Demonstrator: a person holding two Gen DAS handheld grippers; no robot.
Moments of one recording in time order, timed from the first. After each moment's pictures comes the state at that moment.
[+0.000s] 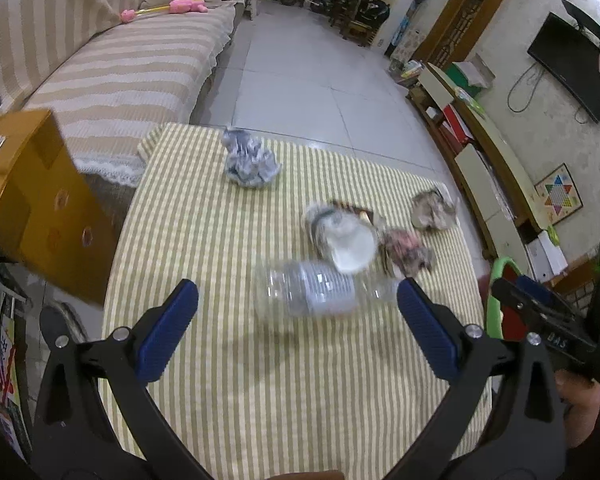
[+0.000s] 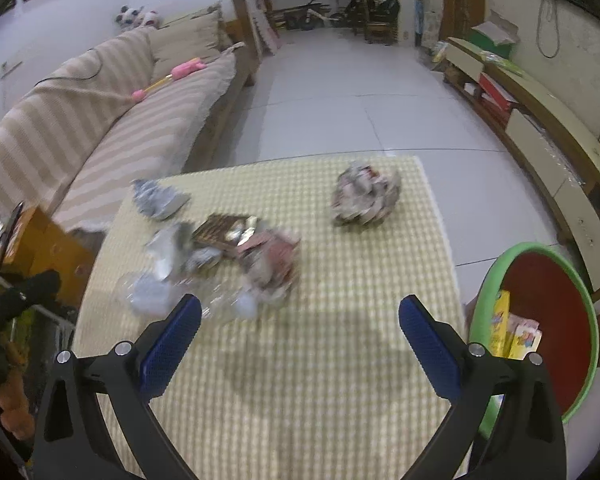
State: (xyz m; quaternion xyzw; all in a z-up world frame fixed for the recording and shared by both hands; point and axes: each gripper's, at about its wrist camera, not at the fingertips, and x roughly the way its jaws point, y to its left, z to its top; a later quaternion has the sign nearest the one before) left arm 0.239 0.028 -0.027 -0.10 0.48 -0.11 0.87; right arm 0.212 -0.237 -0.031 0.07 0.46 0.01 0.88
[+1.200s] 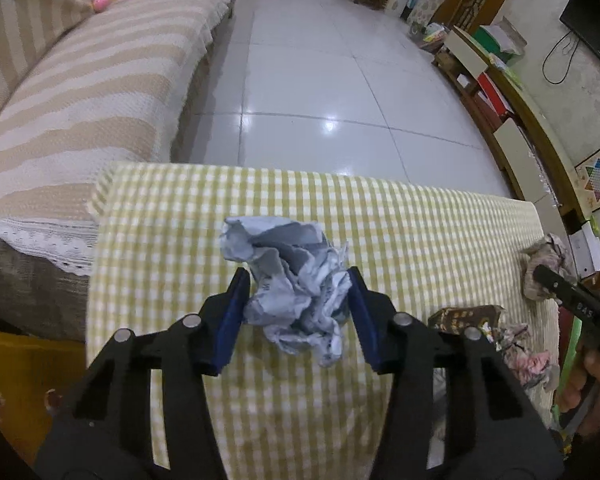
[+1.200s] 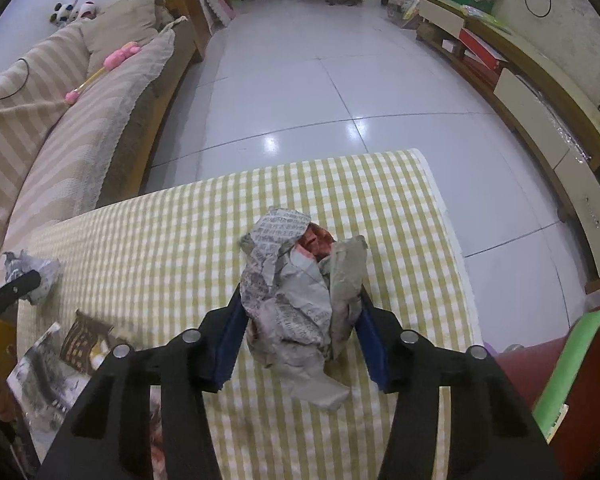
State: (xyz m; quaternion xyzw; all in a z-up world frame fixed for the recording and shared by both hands) left arm 0.396 0.035 -0.107 -0.04 0.52 -0.10 0.85; right arm 0.347 -0.281 -0.112 0.09 0.51 -0.03 0.85
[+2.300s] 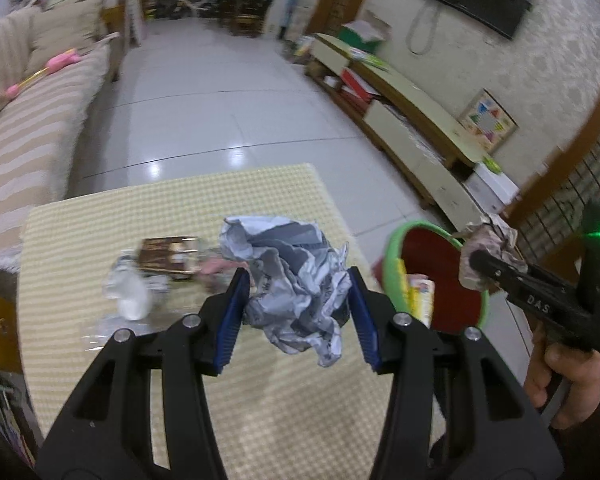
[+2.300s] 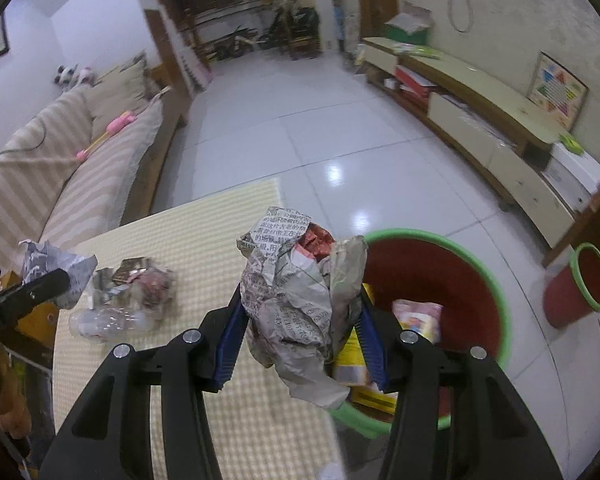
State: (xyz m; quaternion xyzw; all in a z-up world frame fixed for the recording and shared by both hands) left arm 0.215 -0.152 0.006 0.00 0.45 -0.28 0.85; right arm 0.121 -0.397 0.009 0.14 0.42 -0.09 0.89
